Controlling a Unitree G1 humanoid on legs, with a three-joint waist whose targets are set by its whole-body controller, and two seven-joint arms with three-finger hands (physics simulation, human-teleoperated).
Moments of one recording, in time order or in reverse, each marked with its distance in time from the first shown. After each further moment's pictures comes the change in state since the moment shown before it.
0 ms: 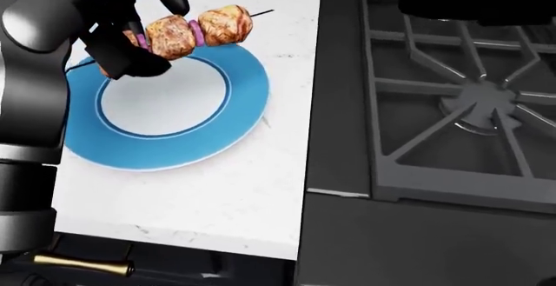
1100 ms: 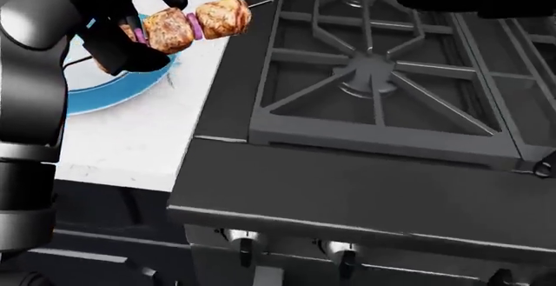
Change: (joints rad) left arm -0.005 -0.001 0.009 -0.004 -0.003 -0.001 0.016; right arm -0.015 0.013 0.000 -0.002 -0.026 -0.019 0.028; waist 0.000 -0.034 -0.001
